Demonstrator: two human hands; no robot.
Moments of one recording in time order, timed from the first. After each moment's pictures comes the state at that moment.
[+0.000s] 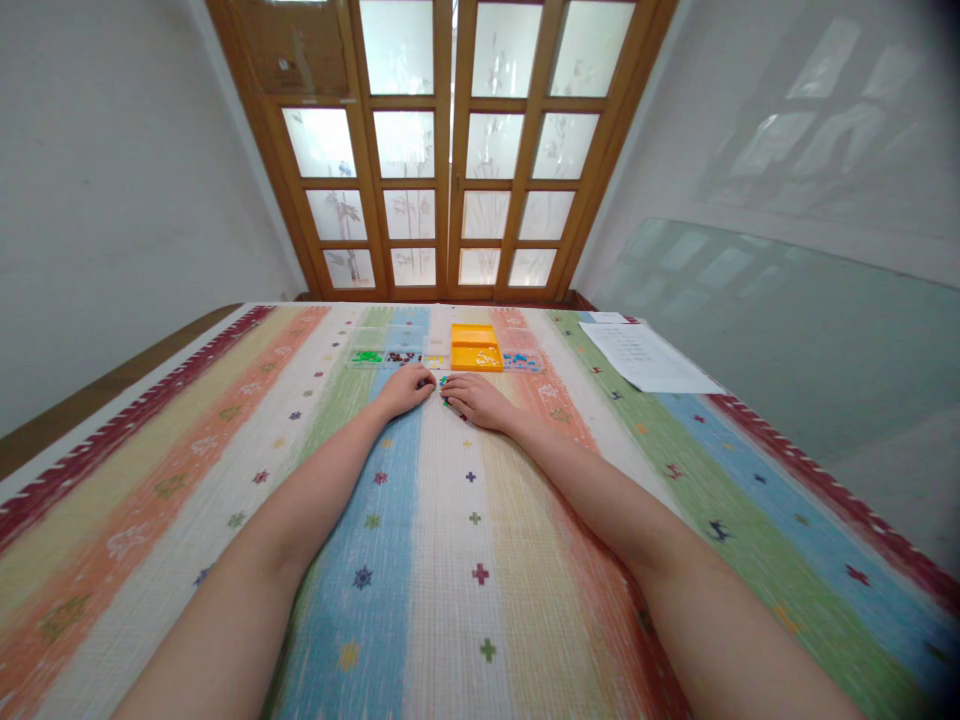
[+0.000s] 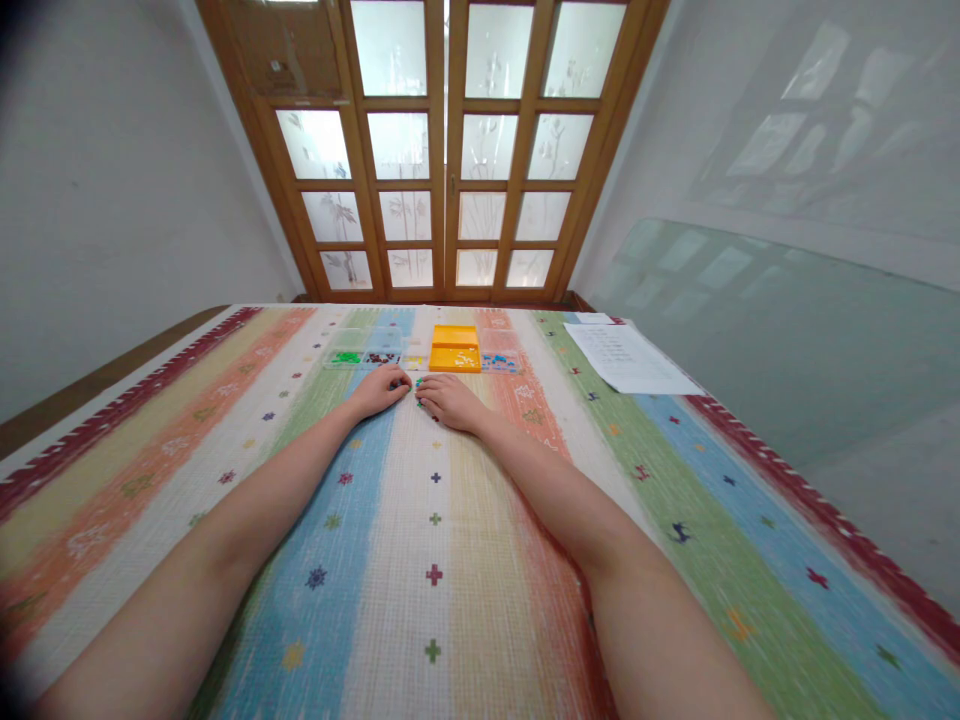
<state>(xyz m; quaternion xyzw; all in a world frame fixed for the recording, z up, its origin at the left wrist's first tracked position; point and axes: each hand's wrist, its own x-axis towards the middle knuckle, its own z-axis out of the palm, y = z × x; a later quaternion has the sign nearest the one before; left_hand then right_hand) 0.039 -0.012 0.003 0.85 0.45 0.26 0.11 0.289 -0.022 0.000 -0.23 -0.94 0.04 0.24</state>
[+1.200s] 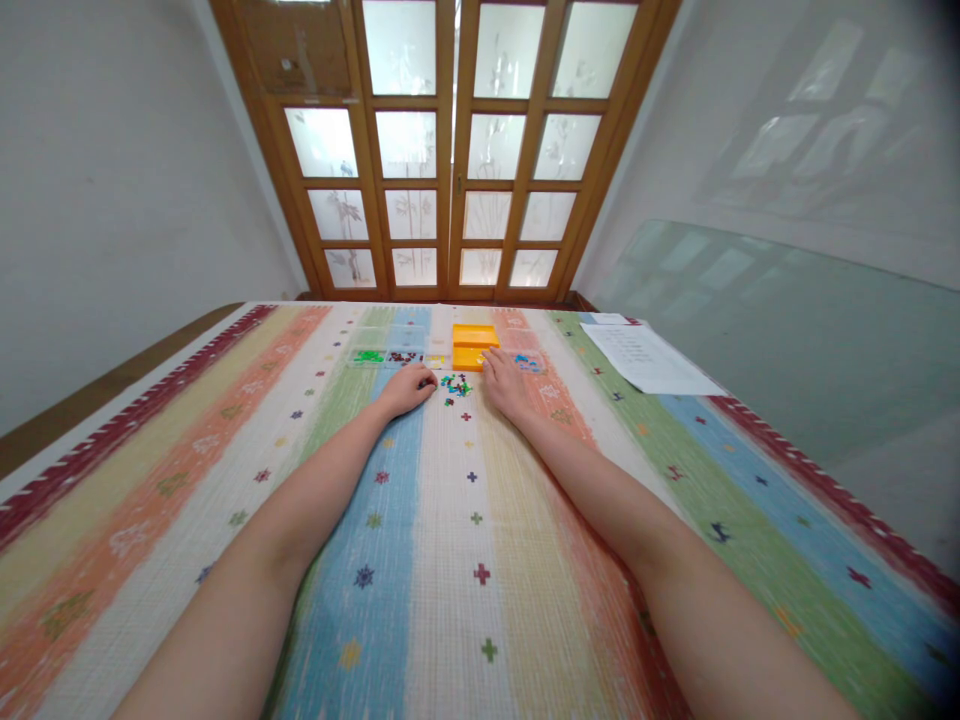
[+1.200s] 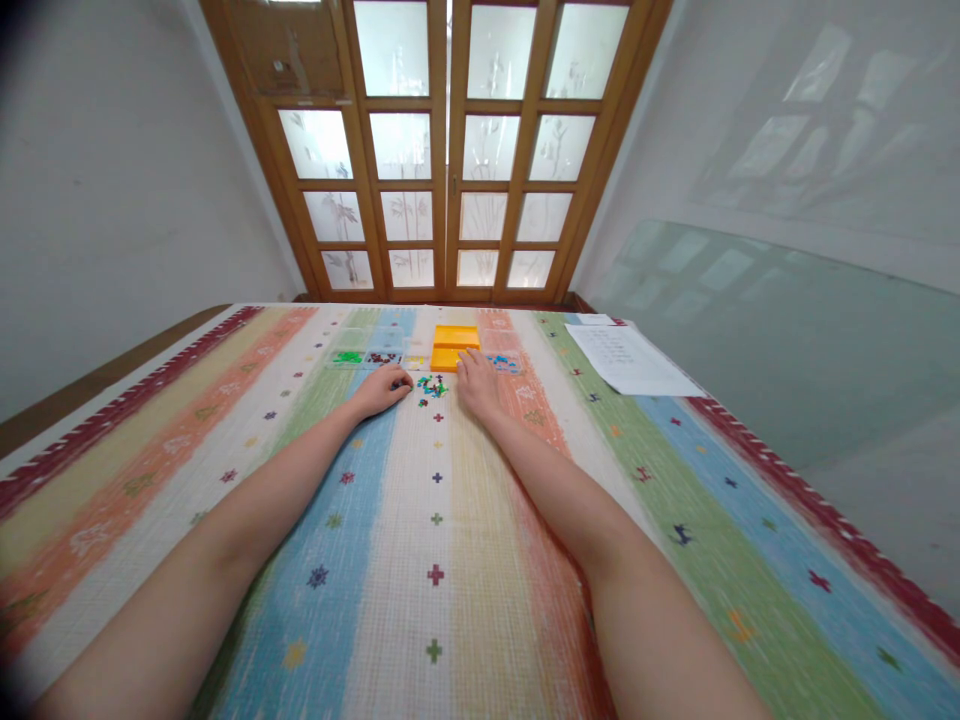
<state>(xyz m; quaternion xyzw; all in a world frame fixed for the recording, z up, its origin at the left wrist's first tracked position) 0.039 -0.013 0.005 0.85 0.45 0.26 0.12 0.313 0.015 -0.022 -0.50 -0.76 0.03 0.42</state>
